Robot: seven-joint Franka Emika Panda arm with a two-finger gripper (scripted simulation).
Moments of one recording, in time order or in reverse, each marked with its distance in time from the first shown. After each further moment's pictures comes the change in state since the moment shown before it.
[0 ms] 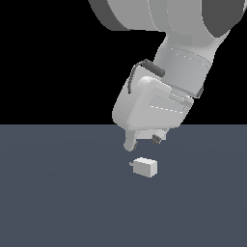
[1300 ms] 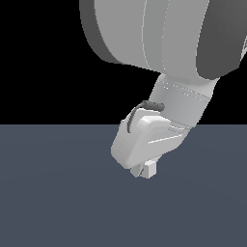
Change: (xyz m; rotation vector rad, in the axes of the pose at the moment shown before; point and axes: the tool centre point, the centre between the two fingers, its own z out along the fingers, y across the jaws) arm -0.022 -0.002 0.045 0.003 -0.001 -0.006
